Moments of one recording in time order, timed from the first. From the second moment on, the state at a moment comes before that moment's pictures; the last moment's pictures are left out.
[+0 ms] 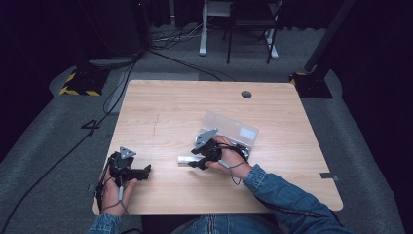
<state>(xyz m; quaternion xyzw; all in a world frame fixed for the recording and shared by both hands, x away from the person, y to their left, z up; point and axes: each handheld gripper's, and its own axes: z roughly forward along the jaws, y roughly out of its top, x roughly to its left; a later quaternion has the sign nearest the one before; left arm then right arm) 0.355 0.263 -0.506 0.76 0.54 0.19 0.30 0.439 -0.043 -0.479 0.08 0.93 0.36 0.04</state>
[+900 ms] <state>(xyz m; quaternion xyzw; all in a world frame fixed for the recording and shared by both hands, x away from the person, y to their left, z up) 0.355 0.263 -0.506 0.76 0.54 0.19 0.30 0.437 -0.042 -0.488 0.05 0.94 0.35 0.03</state>
